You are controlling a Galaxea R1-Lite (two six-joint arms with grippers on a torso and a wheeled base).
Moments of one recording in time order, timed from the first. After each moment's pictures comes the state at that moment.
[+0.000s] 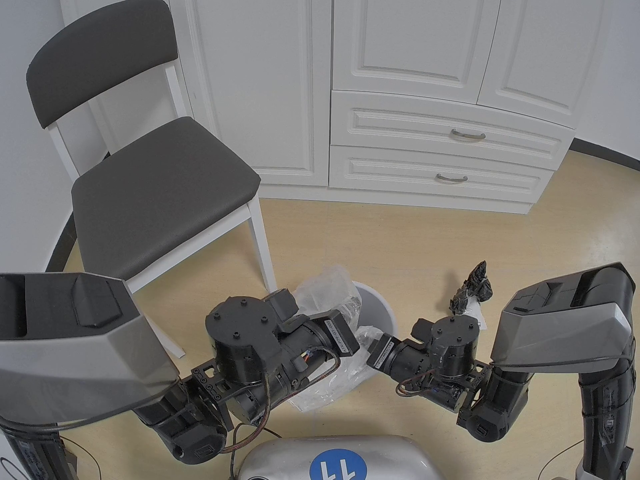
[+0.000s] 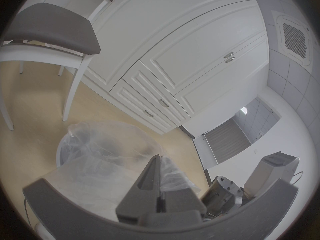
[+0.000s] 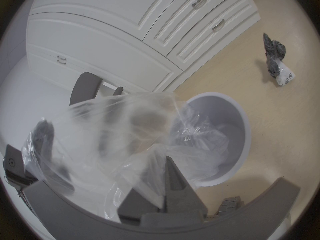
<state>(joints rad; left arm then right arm) -0.81 2.11 -0.62 -1.44 0.09 -0.73 0.67 2.35 -0.59 -1.55 0.00 0.89</state>
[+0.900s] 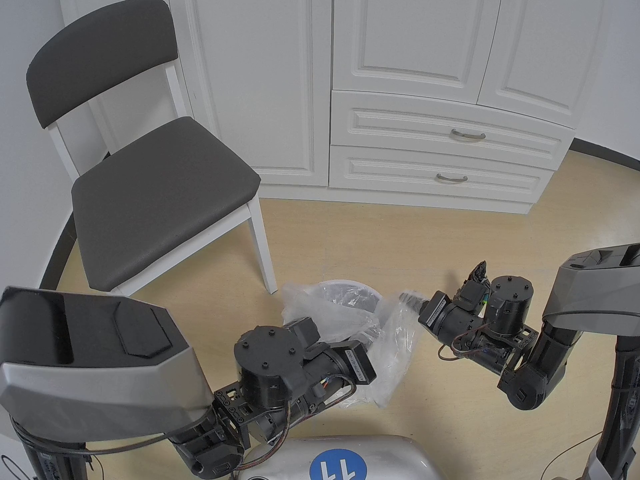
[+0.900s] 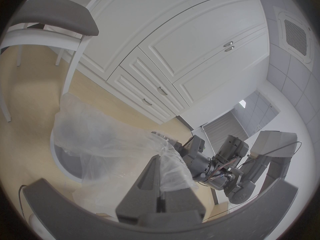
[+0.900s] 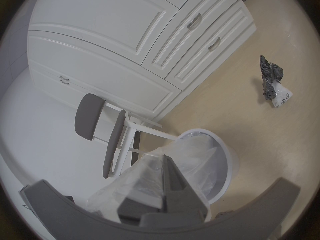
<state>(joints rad) -0.87 2.19 -0.61 -1.47 0.08 -0.74 0.46 2.21 -0.53 -1.55 0.14 0.89</state>
